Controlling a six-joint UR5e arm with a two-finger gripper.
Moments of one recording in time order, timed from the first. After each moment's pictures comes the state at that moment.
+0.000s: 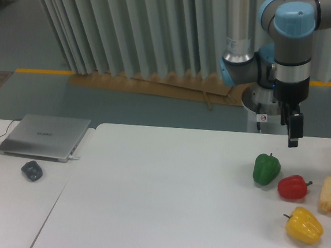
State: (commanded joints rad) arm 2.44 -1.61 -1.57 -1.39 1.59 1.70
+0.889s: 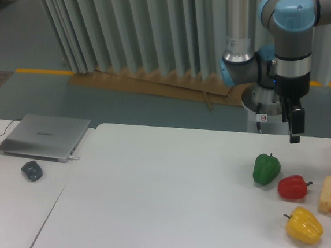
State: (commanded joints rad) arm 2.44 -1.58 -1.59 -1.34 1.59 1.70
